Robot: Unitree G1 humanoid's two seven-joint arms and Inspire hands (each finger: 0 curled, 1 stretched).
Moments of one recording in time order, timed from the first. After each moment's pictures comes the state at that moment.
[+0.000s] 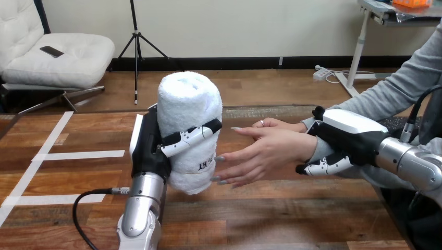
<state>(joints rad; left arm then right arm) -0.50 0.00 0.14 1.07 -0.08 -0.77 -0.11 -0.68 -0.67 0.38 0.99 -0.51 -0.65 0.24</state>
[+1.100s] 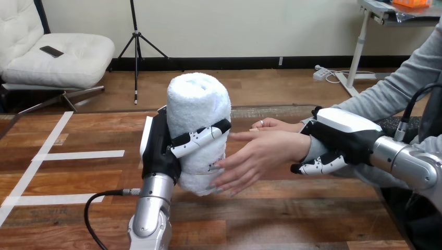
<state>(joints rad) -0.52 -0.05 0.13 1.10 -0.07 -0.77 -0.10 -0.68 -0.65 0.38 0.97 -0.51 -0.64 0.25</state>
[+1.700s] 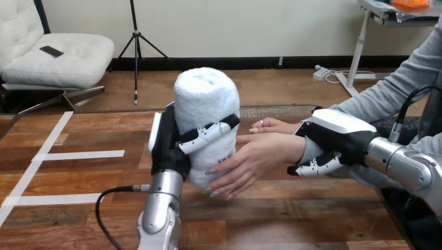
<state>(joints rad) -0.54 -0.10 0.13 1.10 -0.09 -0.77 -0.11 -0.68 -0.63 0.38 0.97 -0.51 -0.63 0.25</state>
